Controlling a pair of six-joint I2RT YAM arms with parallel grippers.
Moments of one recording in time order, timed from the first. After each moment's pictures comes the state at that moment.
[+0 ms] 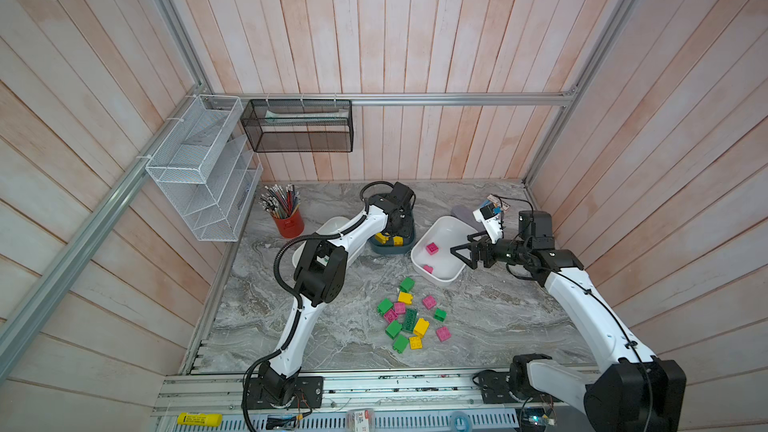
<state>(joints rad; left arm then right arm) -0.61 2.33 2.06 -0.79 -0.01 -0.26 0.09 1.15 0.92 -0.50 -0.78 -0.13</state>
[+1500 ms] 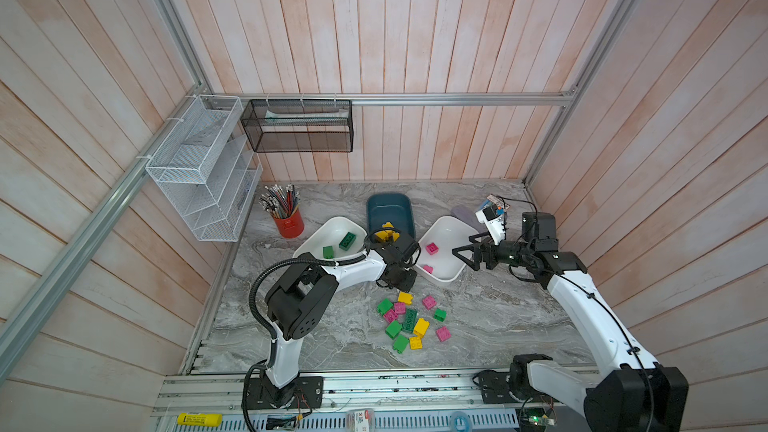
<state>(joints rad) -0.80 1.96 1.31 -0.51 0.13 -0.25 0.07 1.13 0.91 -0.52 -0.82 -0.12</state>
